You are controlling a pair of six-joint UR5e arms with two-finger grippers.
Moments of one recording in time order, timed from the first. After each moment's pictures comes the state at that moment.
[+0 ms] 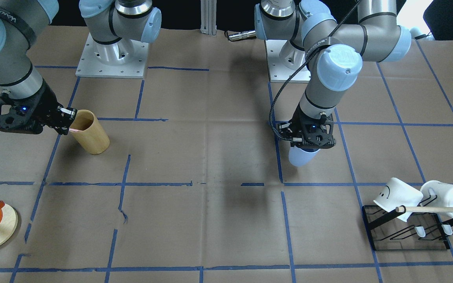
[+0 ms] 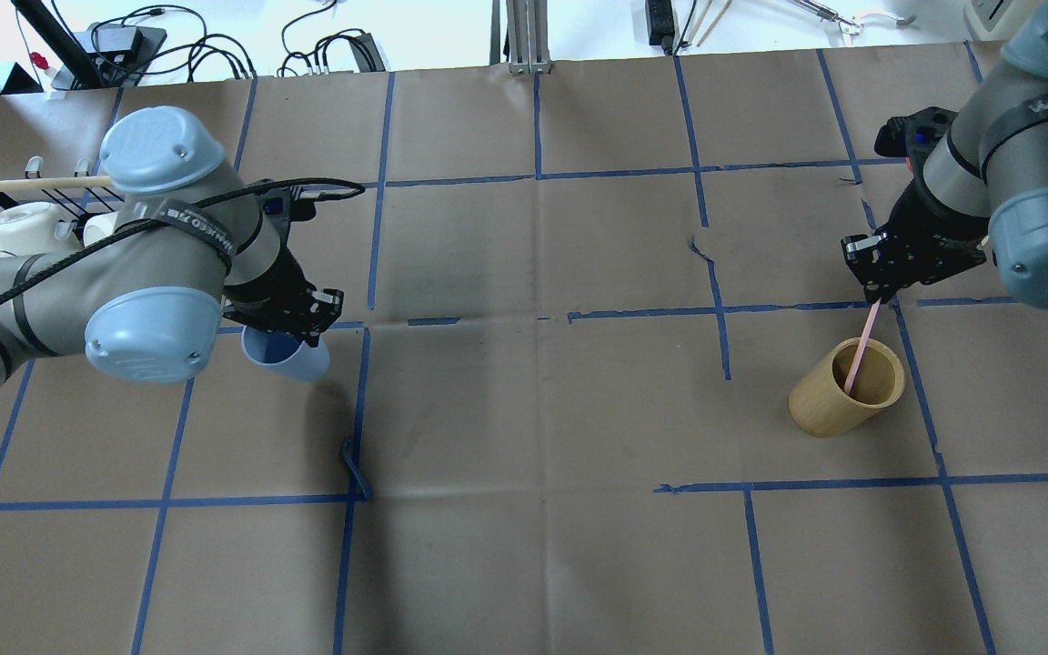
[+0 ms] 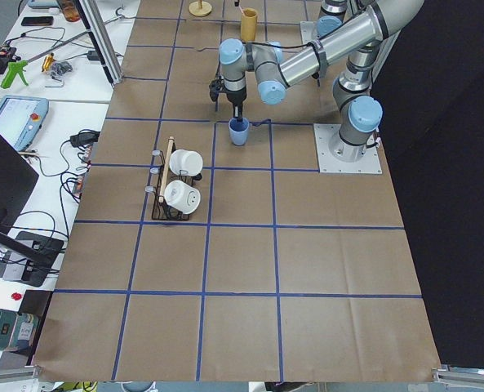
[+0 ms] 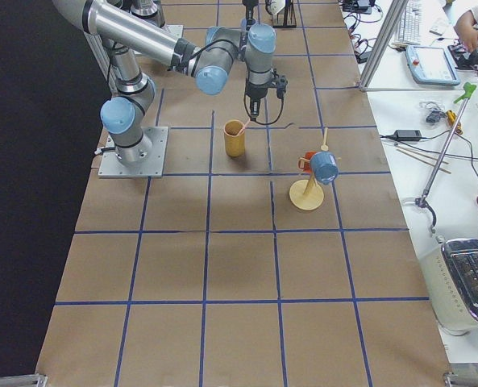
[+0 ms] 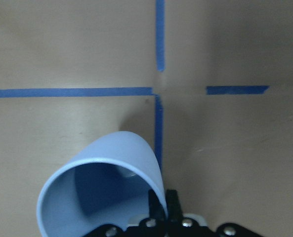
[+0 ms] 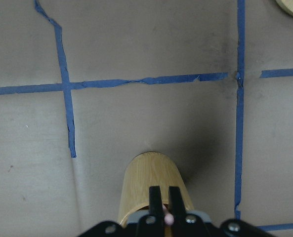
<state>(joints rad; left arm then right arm) -1.62 -1.68 -1.92 -1.12 1.58 -0.07 1.33 -1.57 1.88 -1.88 -1.59 -0.19</state>
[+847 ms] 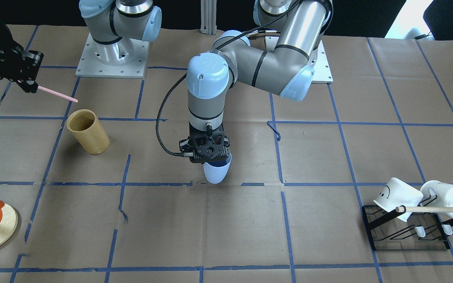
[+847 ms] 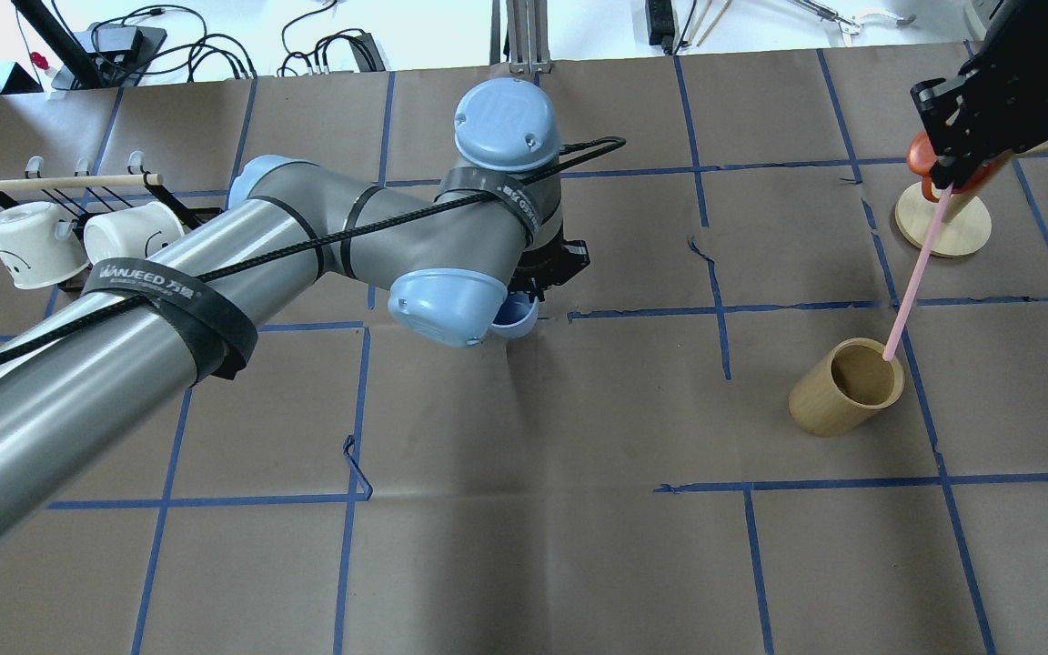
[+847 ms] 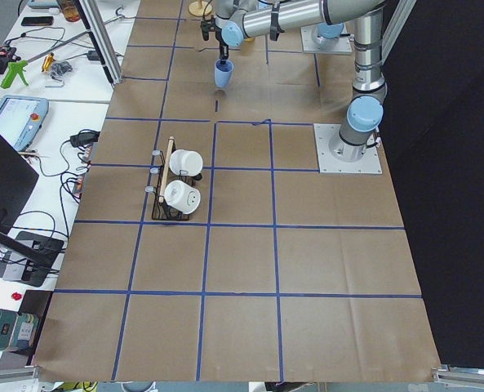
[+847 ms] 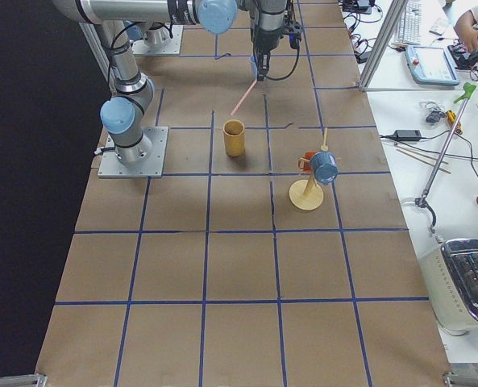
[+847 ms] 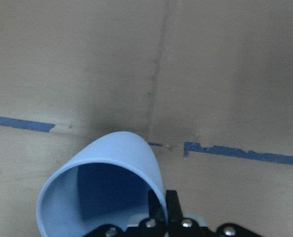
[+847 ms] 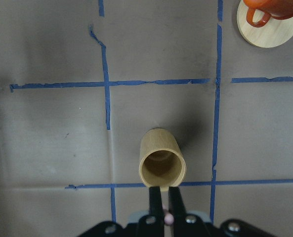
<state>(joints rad) -2.00 -1.99 -1.64 -1.00 1.58 -0.57 1.37 -1.56 1.40 -1.34 -1.58 -0.19</state>
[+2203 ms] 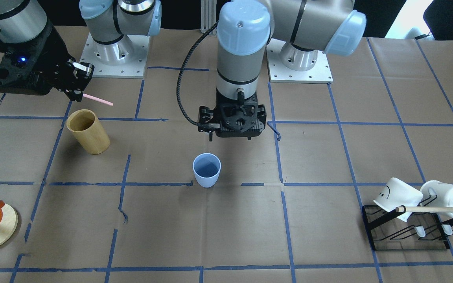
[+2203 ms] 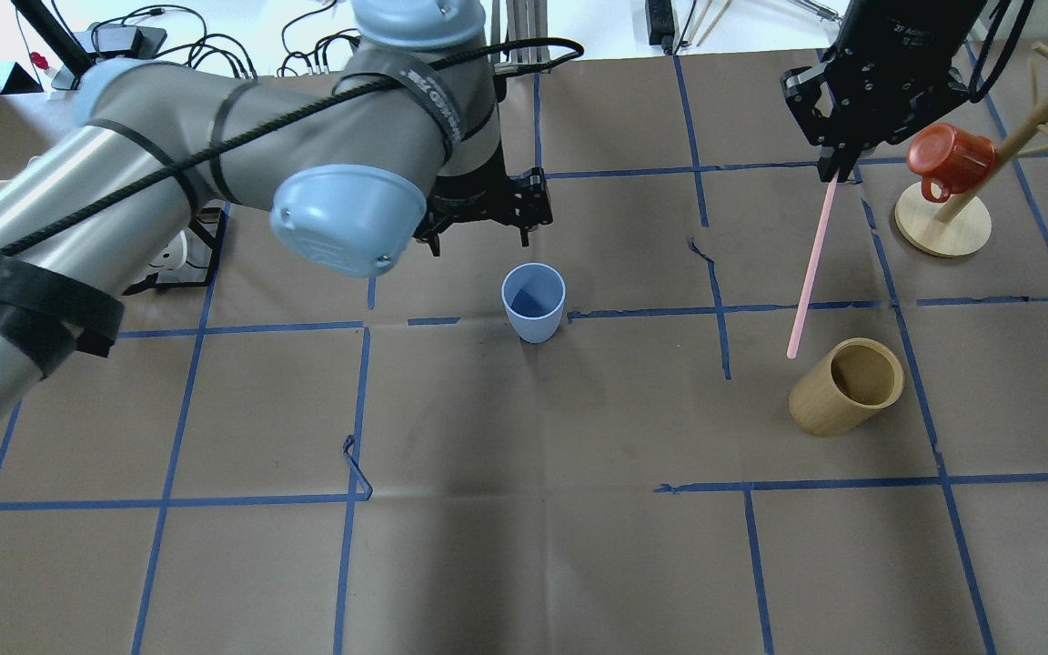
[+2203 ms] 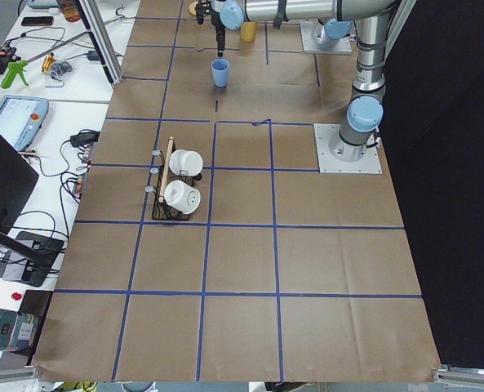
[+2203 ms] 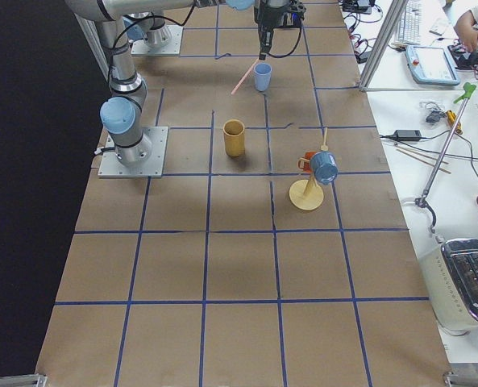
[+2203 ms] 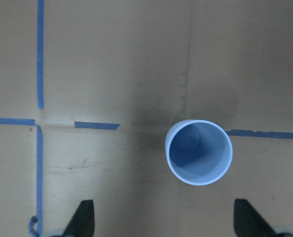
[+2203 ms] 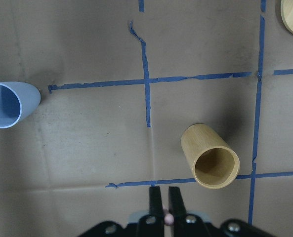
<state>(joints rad) -1.87 -1.78 -1.54 -1.34 1.58 -0.35 1.55 -1.47 1.34 -1.35 -1.57 0.05</state>
